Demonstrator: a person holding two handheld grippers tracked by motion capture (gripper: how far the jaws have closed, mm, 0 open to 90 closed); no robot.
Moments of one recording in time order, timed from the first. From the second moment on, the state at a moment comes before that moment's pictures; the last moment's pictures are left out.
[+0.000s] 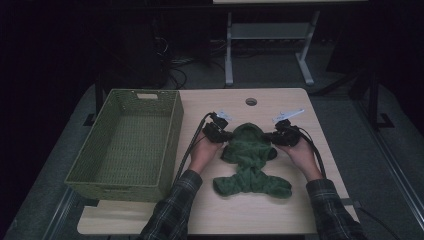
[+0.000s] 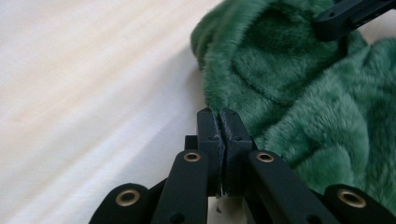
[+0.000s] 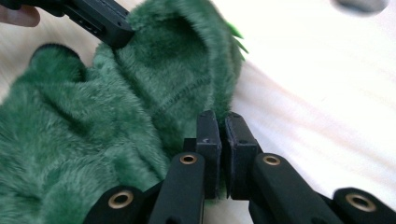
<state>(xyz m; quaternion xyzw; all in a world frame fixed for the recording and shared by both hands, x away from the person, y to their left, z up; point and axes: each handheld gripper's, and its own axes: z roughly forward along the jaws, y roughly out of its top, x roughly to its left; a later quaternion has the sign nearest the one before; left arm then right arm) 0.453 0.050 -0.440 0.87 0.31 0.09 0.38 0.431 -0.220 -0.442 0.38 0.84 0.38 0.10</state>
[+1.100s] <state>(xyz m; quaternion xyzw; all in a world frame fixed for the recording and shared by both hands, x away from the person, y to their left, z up) 0.469 0.066 -0.461 0.86 0.33 0.14 0.36 0.461 -0.244 -0.467 0.43 0.81 0.40 0.08</state>
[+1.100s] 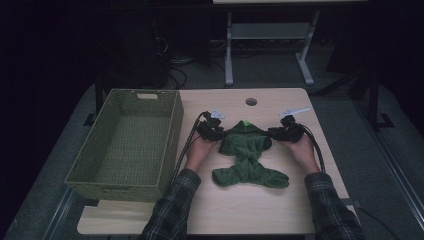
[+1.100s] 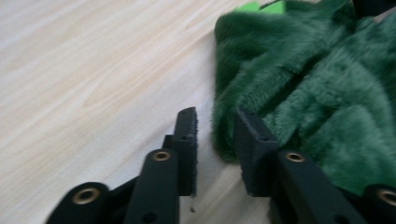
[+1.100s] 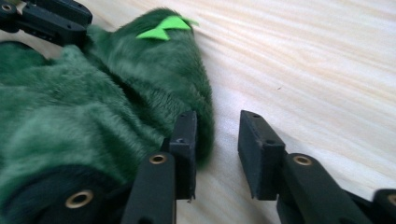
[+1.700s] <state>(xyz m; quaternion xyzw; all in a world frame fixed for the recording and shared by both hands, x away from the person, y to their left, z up) 0.426 0.081 -0.422 0.86 0.31 0.11 0.40 0.432 -0.258 -0.430 0.43 0.80 0.40 0.10</state>
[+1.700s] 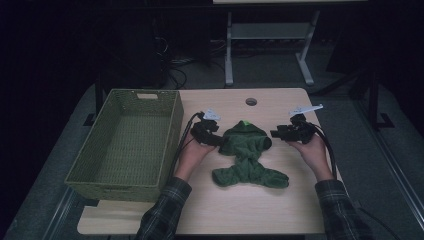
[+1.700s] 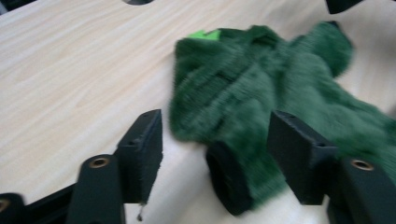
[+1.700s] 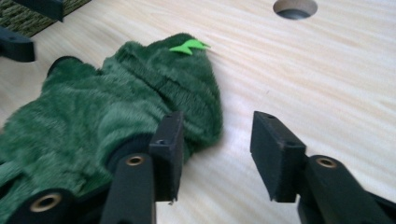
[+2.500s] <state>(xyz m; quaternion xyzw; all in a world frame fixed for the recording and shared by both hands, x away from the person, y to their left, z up) 0.307 0.107 -0.439 0.86 0.27 0.11 0.41 0.366 -0.248 -0.425 0.42 0.80 0.40 0.12</state>
